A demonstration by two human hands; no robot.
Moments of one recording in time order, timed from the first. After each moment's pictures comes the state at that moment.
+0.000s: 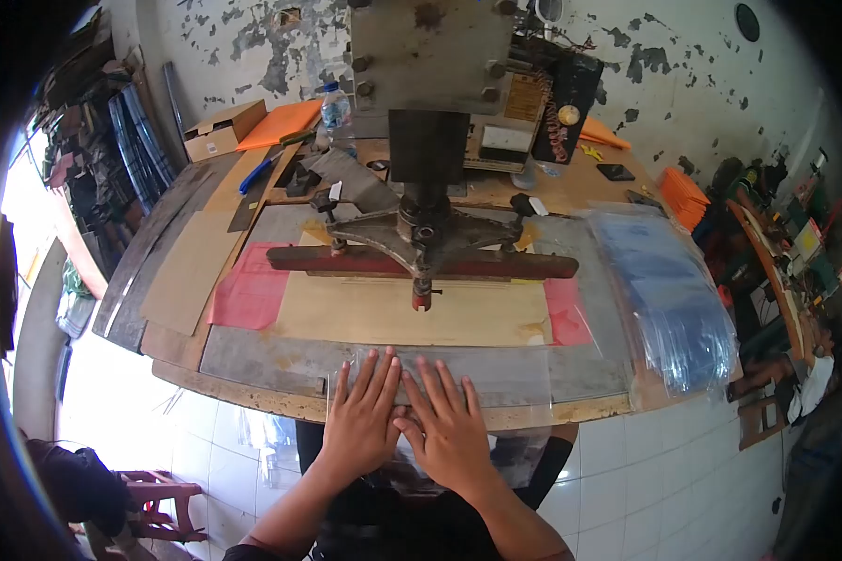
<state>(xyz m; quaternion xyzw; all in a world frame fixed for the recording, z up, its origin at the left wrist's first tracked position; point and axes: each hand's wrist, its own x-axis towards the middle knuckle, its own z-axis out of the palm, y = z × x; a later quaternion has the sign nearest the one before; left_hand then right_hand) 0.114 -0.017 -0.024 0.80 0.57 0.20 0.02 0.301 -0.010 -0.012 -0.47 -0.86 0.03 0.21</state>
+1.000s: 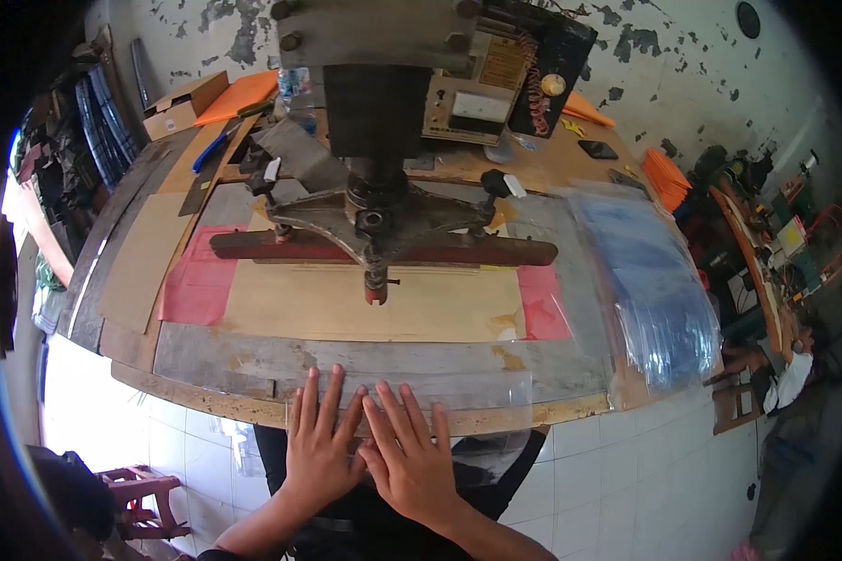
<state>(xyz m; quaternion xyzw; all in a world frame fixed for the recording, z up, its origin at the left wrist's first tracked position) 0.124 -0.044 -0.023 0.79 0.58 0.18 0.04 0.314 -0.042 -0.006 -0.49 -0.83 0.10 0.24</state>
